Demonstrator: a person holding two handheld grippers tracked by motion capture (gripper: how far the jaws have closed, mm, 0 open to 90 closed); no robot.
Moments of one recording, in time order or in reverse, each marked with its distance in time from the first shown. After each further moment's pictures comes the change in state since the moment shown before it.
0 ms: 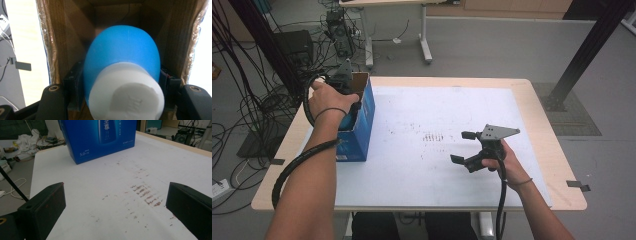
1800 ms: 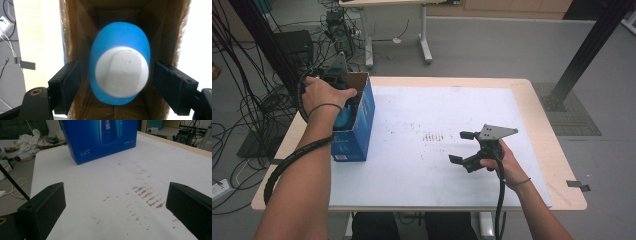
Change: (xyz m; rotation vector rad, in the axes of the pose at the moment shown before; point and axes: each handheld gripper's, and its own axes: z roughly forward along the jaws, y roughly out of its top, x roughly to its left) left arm 0.011 -0.009 -0.023 -0.039 -0.017 -0.019; right arm 0.000 0.001 0.004 -0.003 0.007 -0.001
